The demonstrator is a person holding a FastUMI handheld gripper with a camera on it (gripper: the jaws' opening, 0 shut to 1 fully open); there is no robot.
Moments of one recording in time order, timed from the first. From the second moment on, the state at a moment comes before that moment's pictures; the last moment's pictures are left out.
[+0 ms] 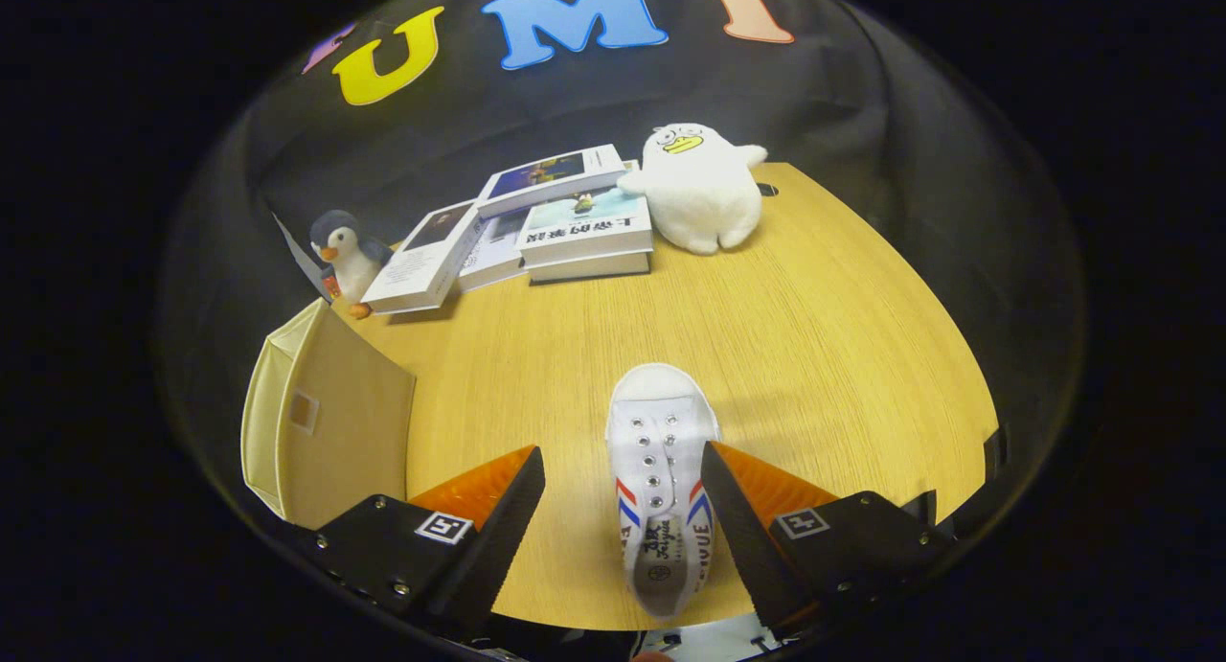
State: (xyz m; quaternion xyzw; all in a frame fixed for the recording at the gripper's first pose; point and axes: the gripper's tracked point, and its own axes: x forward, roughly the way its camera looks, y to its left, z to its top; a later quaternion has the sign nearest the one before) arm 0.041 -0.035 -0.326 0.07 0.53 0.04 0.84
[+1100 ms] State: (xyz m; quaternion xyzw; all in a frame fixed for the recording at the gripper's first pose) arm 0.017 -0.064 -0.387 0.15 0.61 0.03 0.78
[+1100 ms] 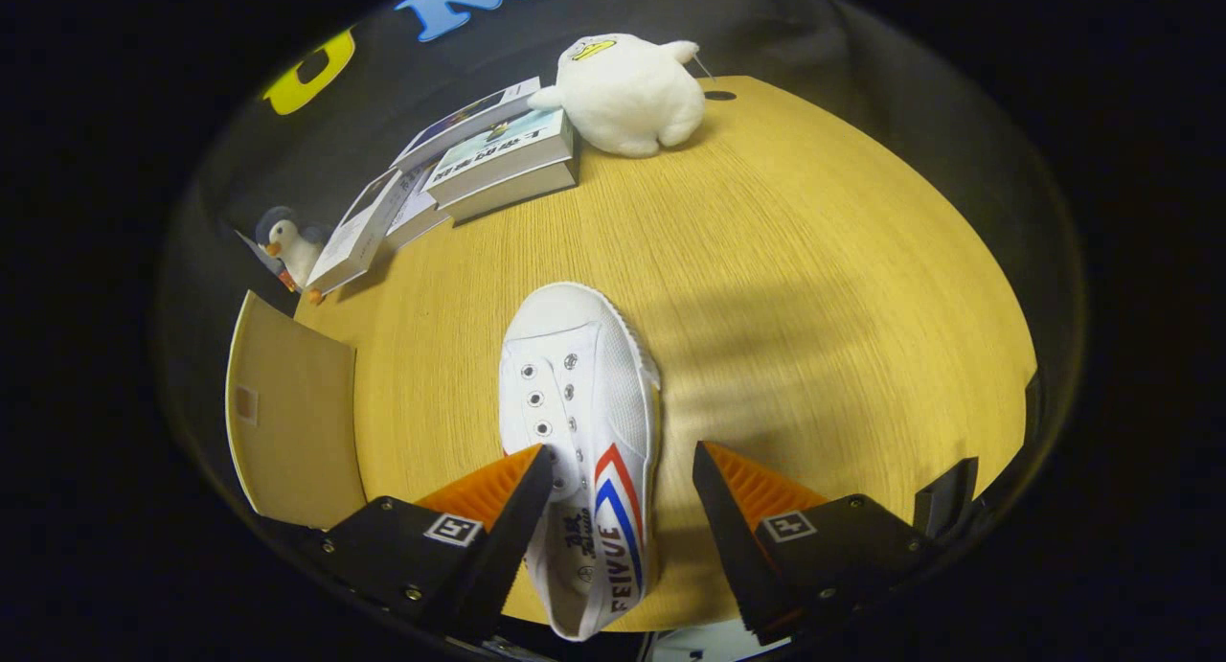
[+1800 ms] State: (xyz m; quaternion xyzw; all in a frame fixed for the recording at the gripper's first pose) arm 0.020 -0.060 -0.350 0.24 0.59 -0.04 0.77
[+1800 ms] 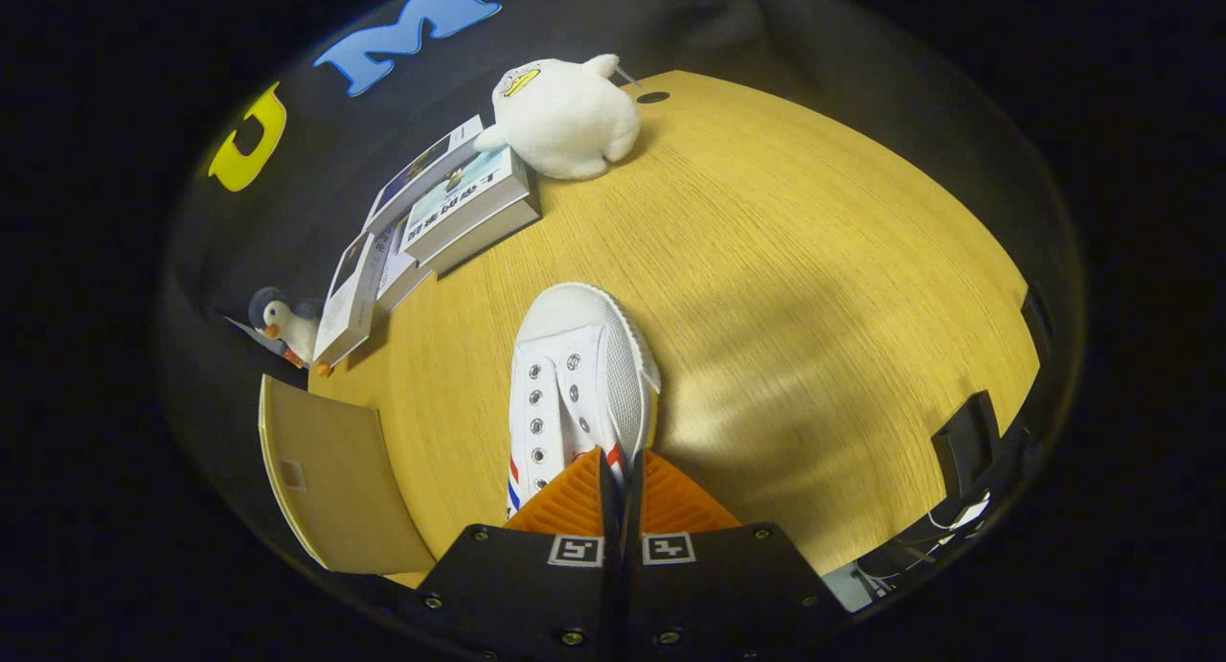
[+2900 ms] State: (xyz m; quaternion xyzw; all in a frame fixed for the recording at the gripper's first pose) arm 0.051 0.161 -0.212 0.20 0.55 0.16 0.79
